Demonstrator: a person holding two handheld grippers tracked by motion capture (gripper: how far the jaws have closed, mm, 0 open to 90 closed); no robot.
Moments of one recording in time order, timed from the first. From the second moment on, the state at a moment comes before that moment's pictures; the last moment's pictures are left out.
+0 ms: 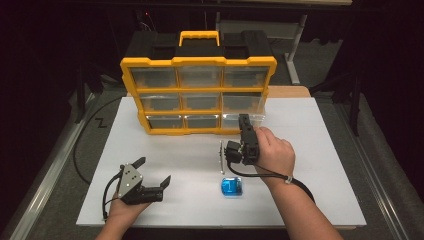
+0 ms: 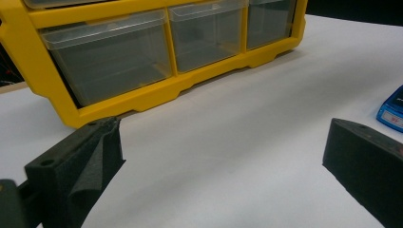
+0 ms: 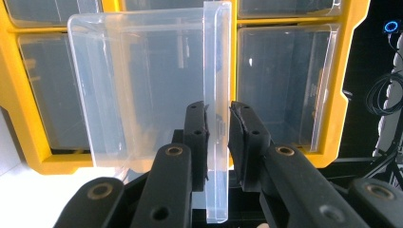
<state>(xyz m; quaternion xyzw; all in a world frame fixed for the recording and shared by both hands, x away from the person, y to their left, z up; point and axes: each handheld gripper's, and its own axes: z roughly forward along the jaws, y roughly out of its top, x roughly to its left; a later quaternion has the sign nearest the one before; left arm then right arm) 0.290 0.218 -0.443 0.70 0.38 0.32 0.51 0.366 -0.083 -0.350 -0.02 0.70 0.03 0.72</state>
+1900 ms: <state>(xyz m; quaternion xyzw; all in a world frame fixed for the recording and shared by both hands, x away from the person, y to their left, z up) 0.291 0.220 -0.444 0.70 0.38 0.32 0.51 0.338 -0.154 -0.440 0.00 0.79 -0.02 0.61</state>
